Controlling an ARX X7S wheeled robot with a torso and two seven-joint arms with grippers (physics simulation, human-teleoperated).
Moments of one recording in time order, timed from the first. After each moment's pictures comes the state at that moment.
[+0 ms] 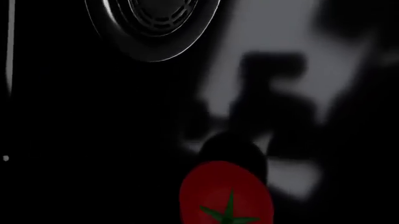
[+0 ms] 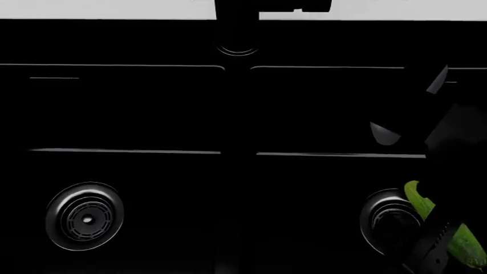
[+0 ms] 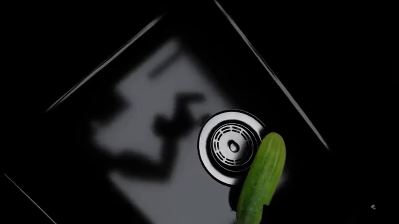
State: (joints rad) left arm -0.86 -1.04 0.94 0.19 0.11 -0.89 0.85; right arm 1.96 0.91 -1.56 -0.12 1.09 1.32 -0.45
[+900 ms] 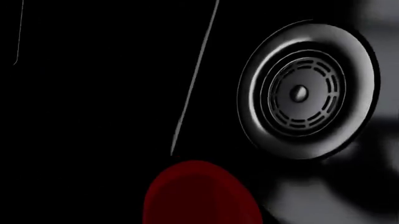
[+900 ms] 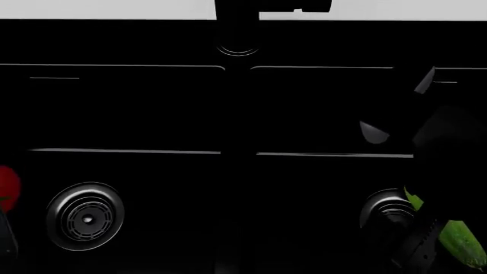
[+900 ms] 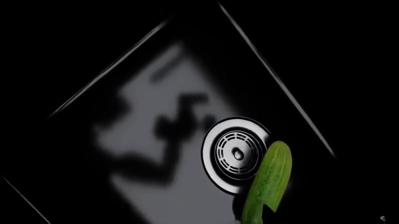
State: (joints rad) left arm -0.80 -0.97 0.77 0.11 0.12 -0.60 0.52; right arm 1.94 0.88 -1.56 -0.08 1.09 1.30 -0.45
